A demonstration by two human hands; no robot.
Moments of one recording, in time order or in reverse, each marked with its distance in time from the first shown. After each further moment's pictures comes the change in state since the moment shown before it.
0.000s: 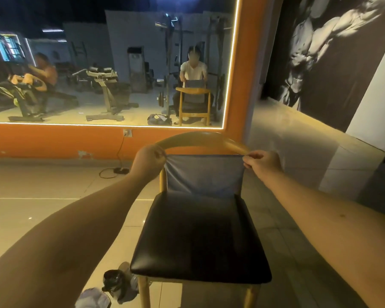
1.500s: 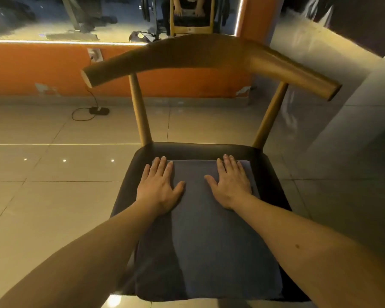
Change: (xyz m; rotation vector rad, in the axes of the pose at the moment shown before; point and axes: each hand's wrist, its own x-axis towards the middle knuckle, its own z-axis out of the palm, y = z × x) left_hand -0.038 -0.185 0.281 0.564 -0.590 -0.084; right_hand 0.033 0.272 0.211 -1.050 -0.537 -0.094
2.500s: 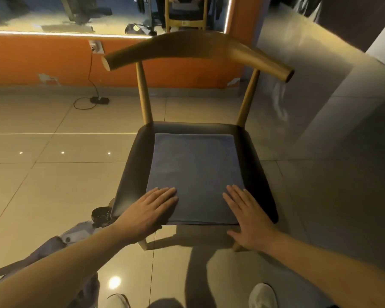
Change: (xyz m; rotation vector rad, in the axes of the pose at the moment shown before) left_hand -0.208 -0.033 0.010 0.146 0.014 0.655; right_hand -0.238 0.077 0.034 -0.113 0.059 -0.449
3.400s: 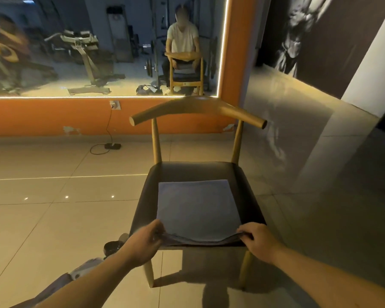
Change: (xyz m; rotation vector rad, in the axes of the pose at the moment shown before) left_hand -0.047 0.034 -0.066 -0.741 0.052 -0.509; right_hand -0.034 -0.014 -0.069 0.556 0.002 0.334
